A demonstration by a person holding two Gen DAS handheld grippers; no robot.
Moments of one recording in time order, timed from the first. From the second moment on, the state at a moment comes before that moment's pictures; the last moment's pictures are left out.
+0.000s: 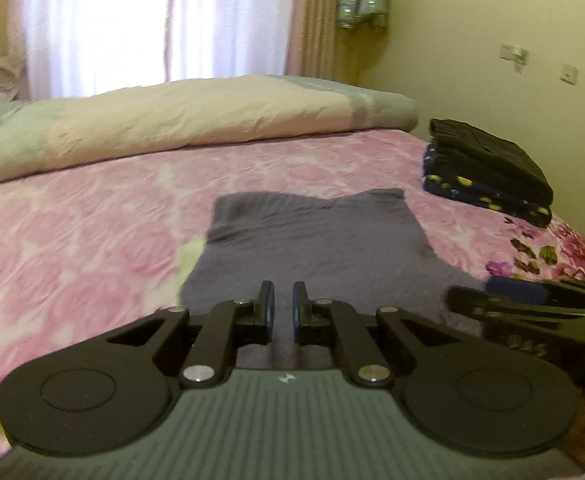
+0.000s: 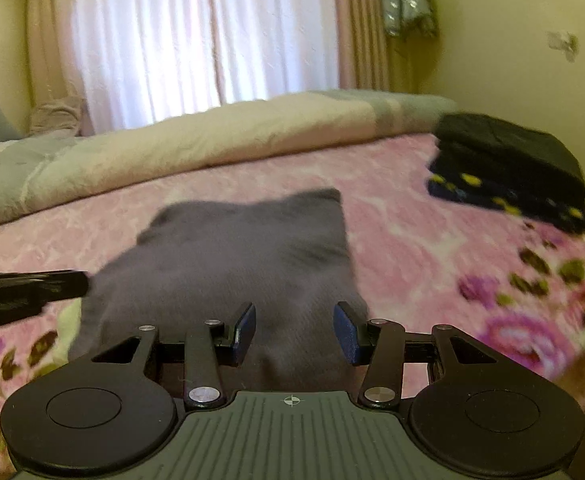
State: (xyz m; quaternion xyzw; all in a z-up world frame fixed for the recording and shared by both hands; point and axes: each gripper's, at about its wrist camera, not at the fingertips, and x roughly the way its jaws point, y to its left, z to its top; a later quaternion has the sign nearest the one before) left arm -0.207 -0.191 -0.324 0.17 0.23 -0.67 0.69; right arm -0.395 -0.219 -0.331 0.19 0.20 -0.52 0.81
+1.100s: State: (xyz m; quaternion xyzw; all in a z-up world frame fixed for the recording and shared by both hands) left arm -0.249 -0.123 -0.317 0.23 0.27 -0.59 0.73; right arm -0.419 -0.169 -0.339 0.27 0.25 -0.54 0.76
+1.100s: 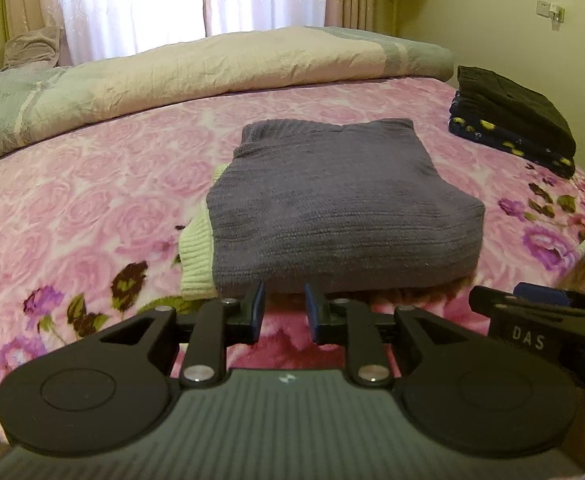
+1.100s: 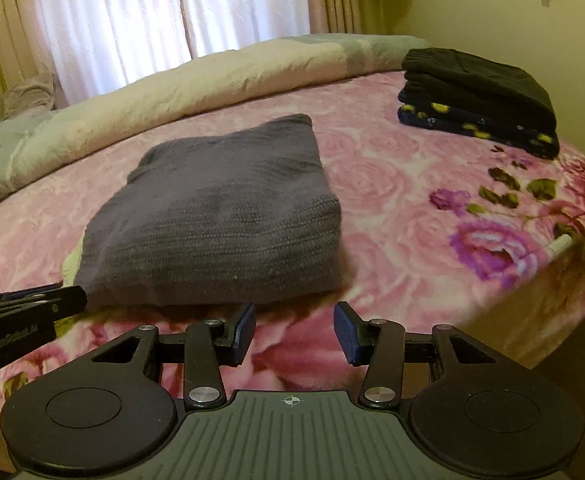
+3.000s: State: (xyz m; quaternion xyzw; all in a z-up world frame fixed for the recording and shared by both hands) left arm -0.179 -0.351 -0.326 0.28 0.26 -0.52 0.77; right arm -0.371 -0.400 -0.336 0.25 0.28 -0.53 0.76
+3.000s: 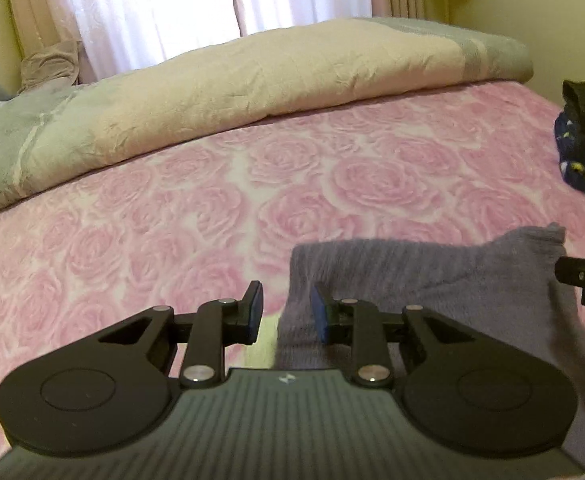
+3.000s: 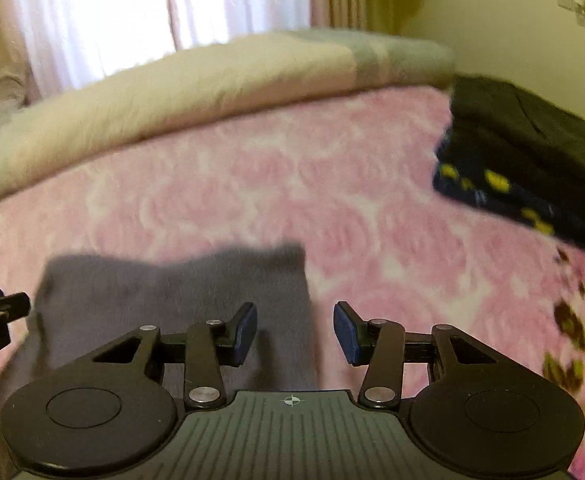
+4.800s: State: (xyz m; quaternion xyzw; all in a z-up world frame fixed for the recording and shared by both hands) left arm -0.217 -0.059 -0.312 0.22 0.33 -0.52 0.75; right arm -0.443 -0.133 -0.335 0.31 0.26 -0.51 0.76
